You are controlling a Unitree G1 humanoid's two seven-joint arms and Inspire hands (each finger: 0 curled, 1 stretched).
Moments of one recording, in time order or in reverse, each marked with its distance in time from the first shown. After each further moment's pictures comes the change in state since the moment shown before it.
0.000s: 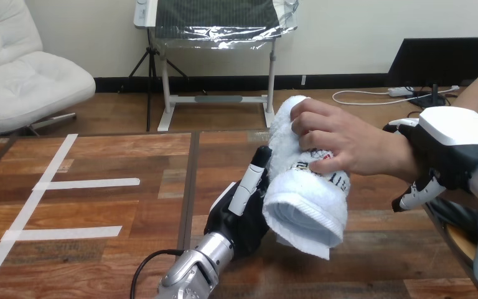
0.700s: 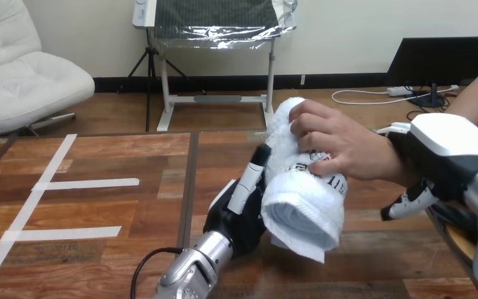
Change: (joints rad) left arm 0.031 -0.002 -0.003 -0.072 -0.001 -0.001 0.001; right arm 0.124 0.030 -0.045 -0.170 0.039 0.002 -0.035
